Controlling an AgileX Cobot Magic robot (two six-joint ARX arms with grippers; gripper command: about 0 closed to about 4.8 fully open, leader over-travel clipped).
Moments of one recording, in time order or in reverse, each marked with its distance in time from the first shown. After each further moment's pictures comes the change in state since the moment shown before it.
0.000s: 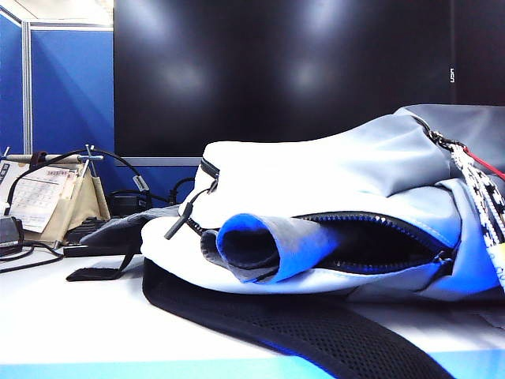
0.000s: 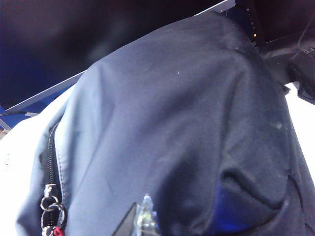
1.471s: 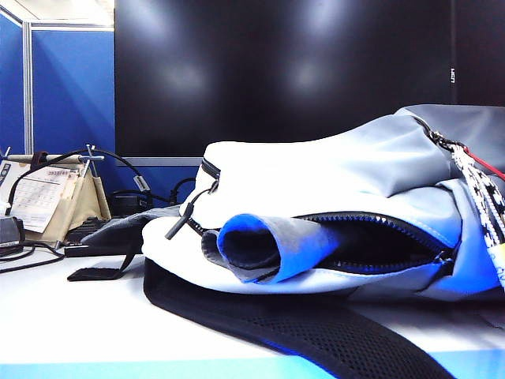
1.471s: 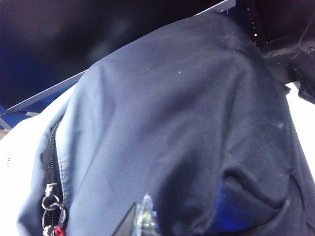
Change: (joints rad) left arm 0.041 0.000 0.000 0.004 -0.008 0.000; right arm 0.000 0.000 0.000 -0.001 0.000 0.000
